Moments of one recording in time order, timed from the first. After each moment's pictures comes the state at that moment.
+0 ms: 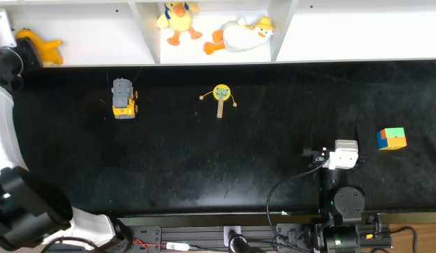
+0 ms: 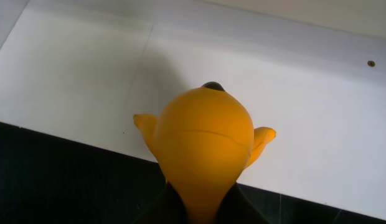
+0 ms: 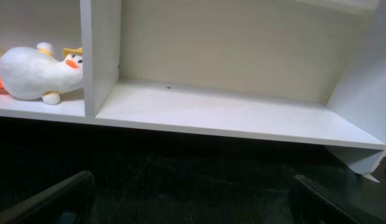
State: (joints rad) left arm 0.48 1.72 1.51 -0.56 0.20 0.13; right arm 0.07 0.01 0.02 0.00 0.17 -0.14
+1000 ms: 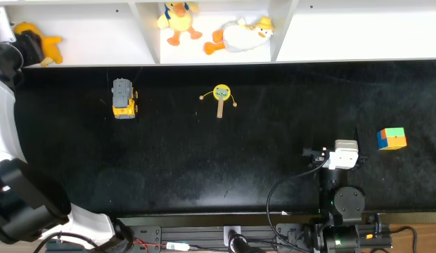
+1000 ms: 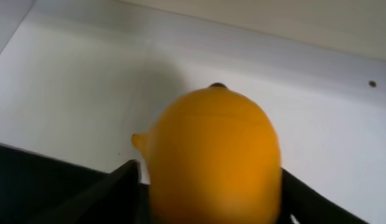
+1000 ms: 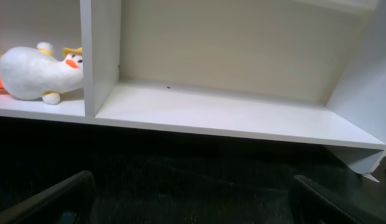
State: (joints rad) left arm 0.48 1.76 1.52 -0.49 0.21 0.11; right arm 0.07 0.01 0.02 0.00 0.17 -0.14
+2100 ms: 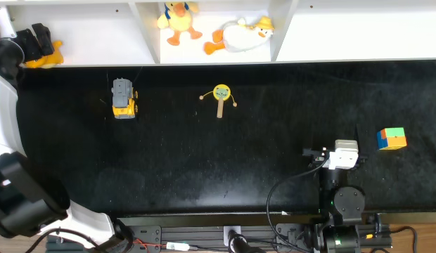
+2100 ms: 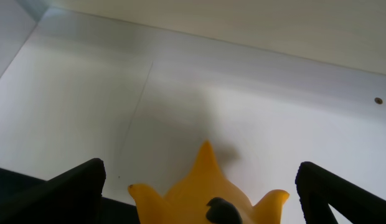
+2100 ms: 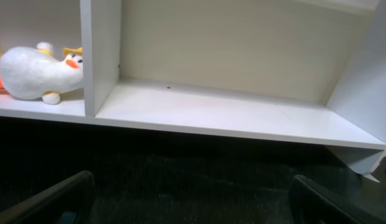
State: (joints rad) left arm 0.47 1.79 1.52 -0.40 0.21 0.10; right arm 0.07 0.01 0.02 0.00 0.17 -0.14
